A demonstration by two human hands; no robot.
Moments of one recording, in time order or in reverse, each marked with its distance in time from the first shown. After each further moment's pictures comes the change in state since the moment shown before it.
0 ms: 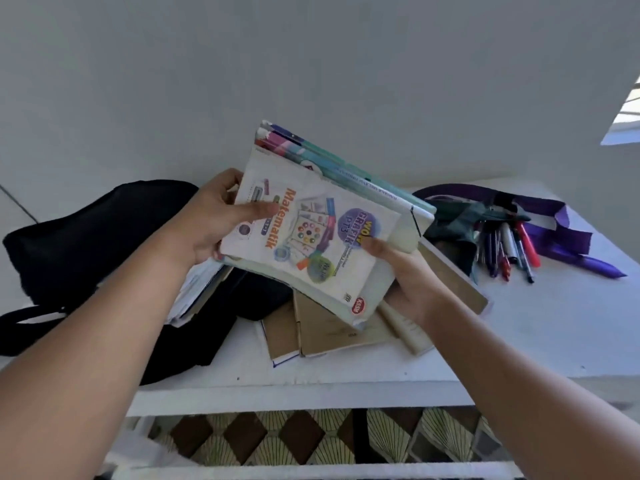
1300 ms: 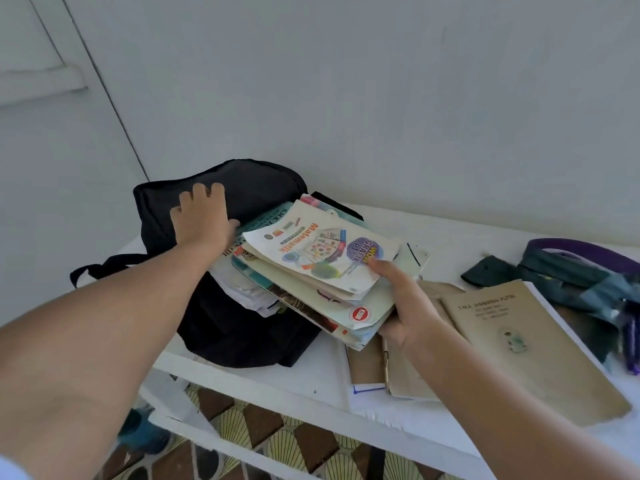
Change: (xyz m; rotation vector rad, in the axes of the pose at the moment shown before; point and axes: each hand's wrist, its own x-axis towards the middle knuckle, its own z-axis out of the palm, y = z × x) left_hand 0.024 -0.120 -0.183 1.304 0.638 -0.222; right_hand 0.053 0.075 0.130 0.045 0.113 0.431
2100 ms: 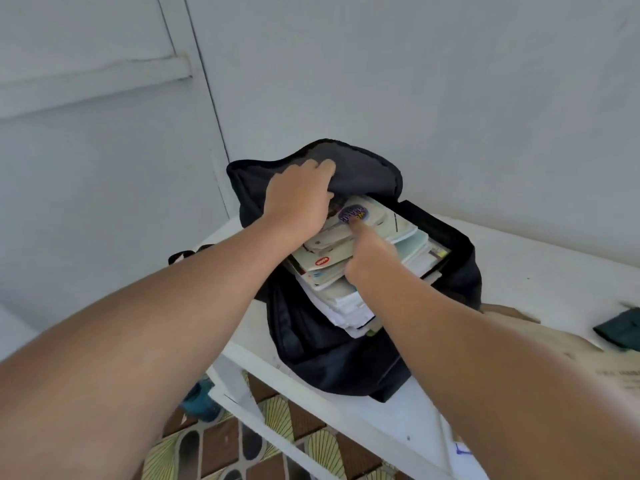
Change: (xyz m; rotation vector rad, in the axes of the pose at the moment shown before) left_hand 0.023 -0.015 -0.042 -0.103 0.138 0.338; right_hand 0.104 0.057 0.199 -0.315 0.195 0.098
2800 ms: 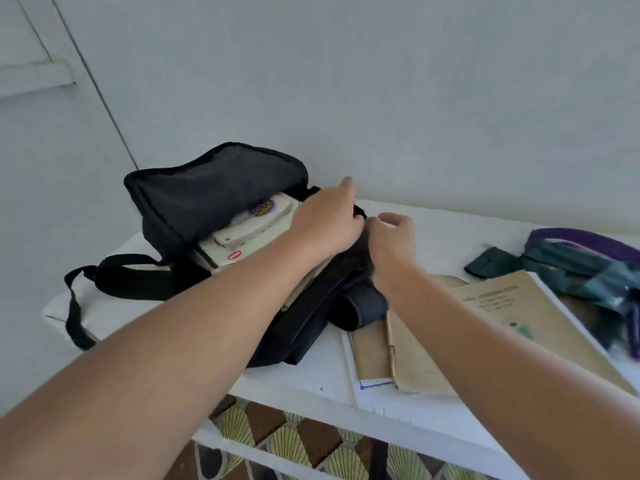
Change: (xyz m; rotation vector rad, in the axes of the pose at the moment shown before) left_hand -0.021 0.187 -0.005 -0.350 -0.314 0.077; right_hand -0.030 -0.027 -0.173 -0.149 0.325 -0.494
